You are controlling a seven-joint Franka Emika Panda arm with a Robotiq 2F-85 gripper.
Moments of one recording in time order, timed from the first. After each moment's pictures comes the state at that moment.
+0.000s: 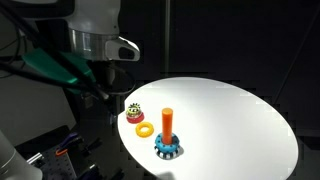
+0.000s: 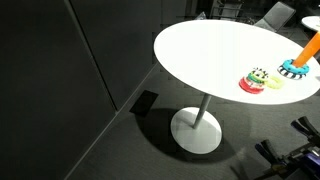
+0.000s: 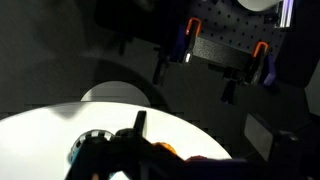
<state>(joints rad) -0.12 -0.63 -0.45 -2.64 -0.19 1.85 -0.66</state>
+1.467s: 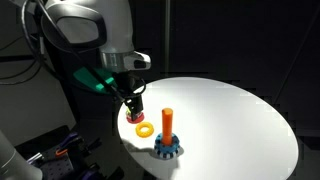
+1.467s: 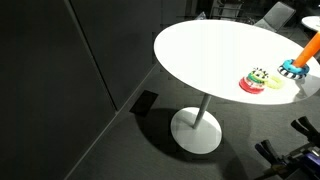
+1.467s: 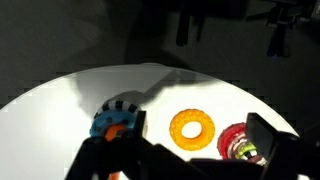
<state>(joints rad) -0.12 -0.41 -0.29 -2.69 -0.14 2.25 -0.39</state>
